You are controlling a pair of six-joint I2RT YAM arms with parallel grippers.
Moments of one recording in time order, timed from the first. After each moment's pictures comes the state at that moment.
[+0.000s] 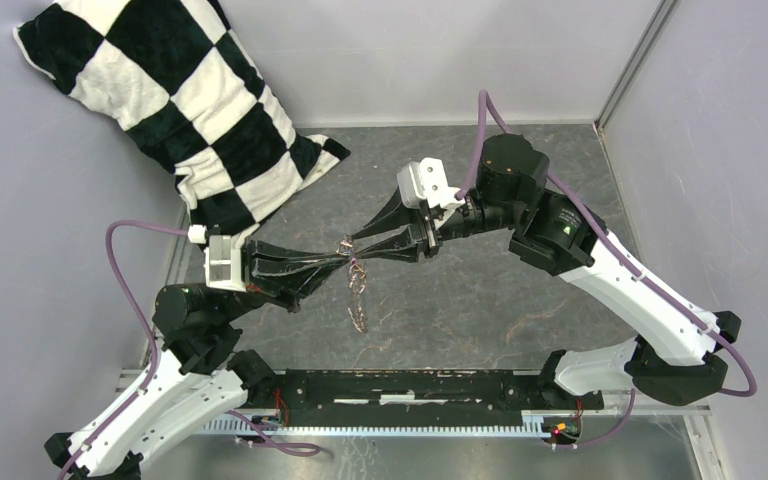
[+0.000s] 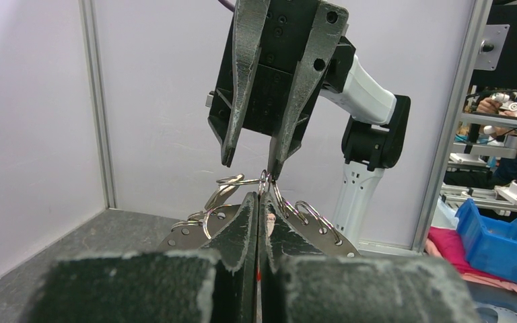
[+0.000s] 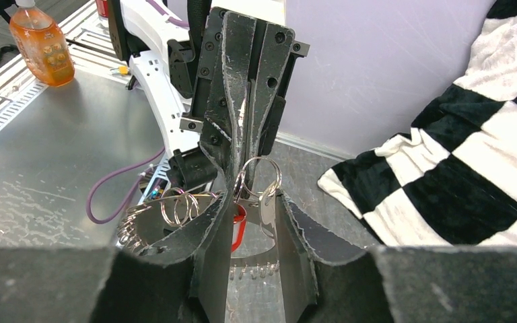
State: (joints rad) left arm -0.76 0.50 0.68 0.45 0.47 -0.37; right arm 0.98 1.31 1.69 -0.44 -0.78 -0.29
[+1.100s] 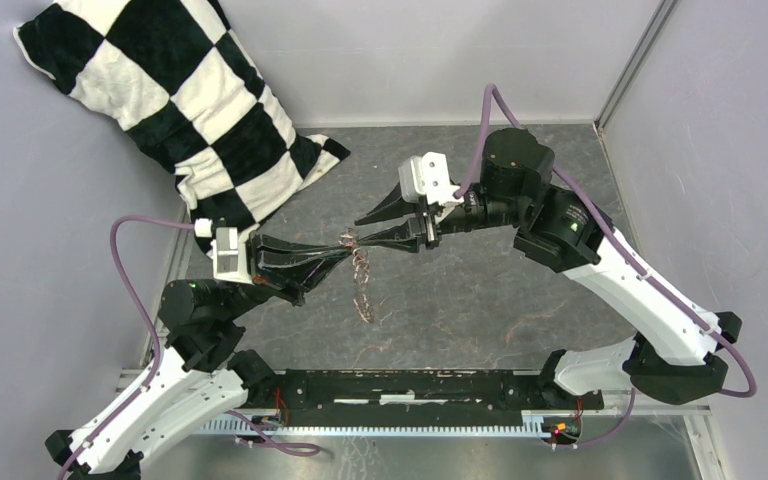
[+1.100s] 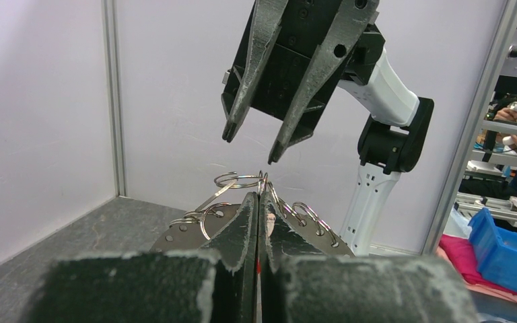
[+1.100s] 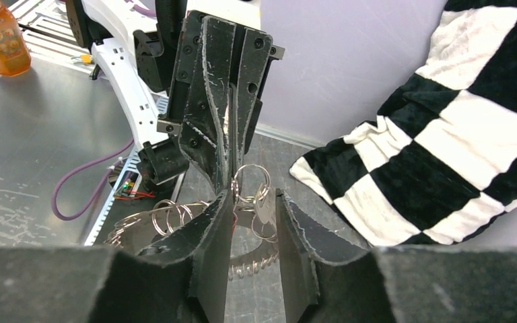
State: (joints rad) left arm -0.76 0.52 0.68 0.43 0.42 -0.37; right arm 0.97 1.32 1.74 -0.49 -0.71 -0.36
